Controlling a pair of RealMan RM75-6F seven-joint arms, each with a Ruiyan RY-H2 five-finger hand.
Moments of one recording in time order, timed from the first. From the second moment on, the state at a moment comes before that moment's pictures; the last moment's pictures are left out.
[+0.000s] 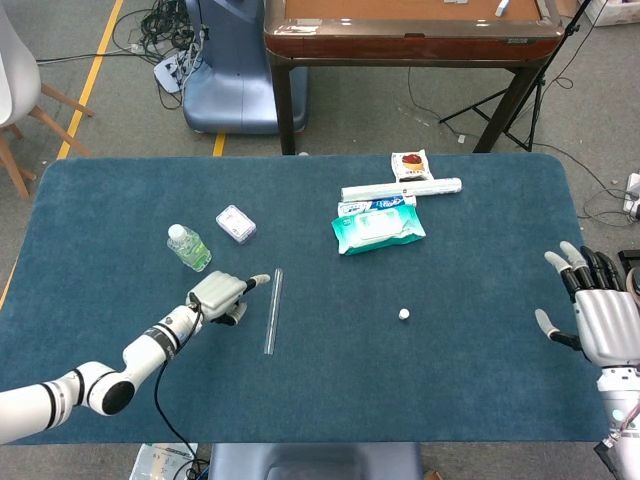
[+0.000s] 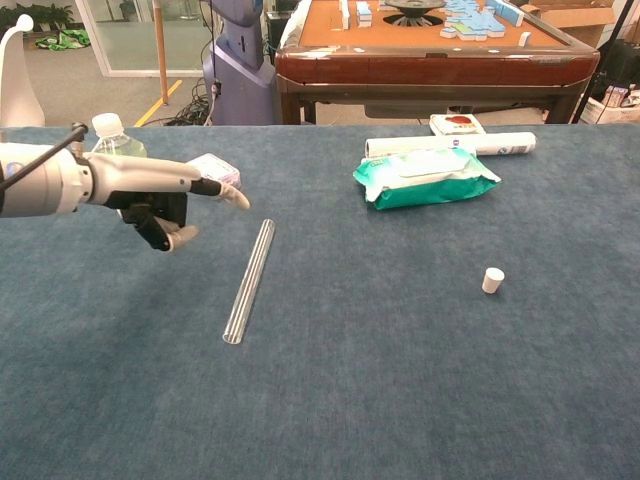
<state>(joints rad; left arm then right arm) -0.90 -1.37 -0.16 -1.50 1.10 0.58 0.18 0.16 -0.94 0.14 -1.87 -1.35 1.40 -0.18</state>
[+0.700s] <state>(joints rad) -1.05 -1.53 -0.09 -1.38 0.82 0.58 0.34 0.13 -0.92 0.12 -1.87 -1.35 1.43 -0.15</state>
